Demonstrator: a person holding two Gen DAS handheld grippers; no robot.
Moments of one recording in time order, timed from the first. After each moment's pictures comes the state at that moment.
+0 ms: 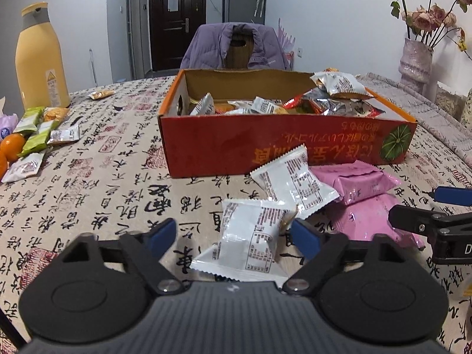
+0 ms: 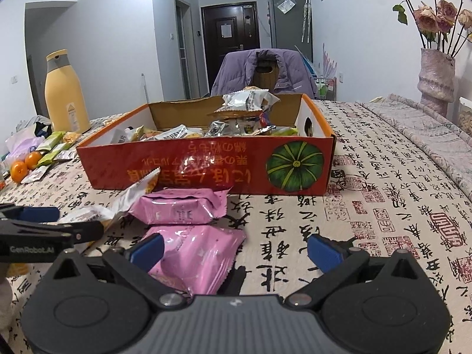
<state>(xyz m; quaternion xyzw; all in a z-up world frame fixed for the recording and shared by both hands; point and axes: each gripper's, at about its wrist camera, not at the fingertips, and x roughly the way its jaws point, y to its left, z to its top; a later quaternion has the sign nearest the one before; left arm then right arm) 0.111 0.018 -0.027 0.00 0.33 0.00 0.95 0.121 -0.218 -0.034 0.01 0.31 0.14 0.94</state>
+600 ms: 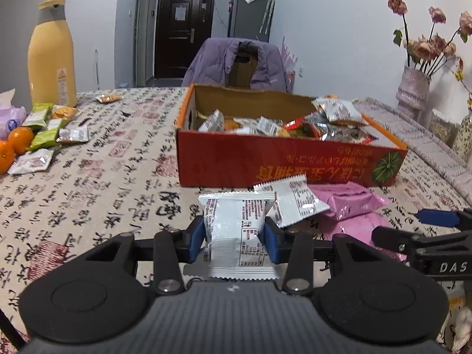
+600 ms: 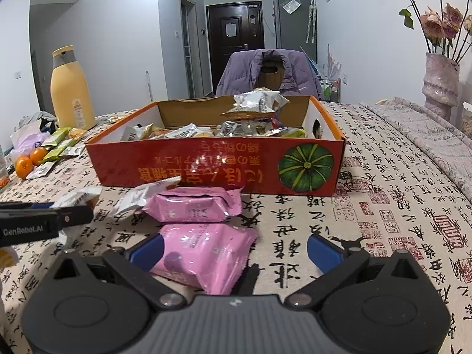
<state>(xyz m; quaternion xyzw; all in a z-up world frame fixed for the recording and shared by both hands) 0.090 0.033 -0.010 -0.04 0.29 0.00 0.96 0.114 -0.207 -0.029 0.00 0.31 0.15 0.94</state>
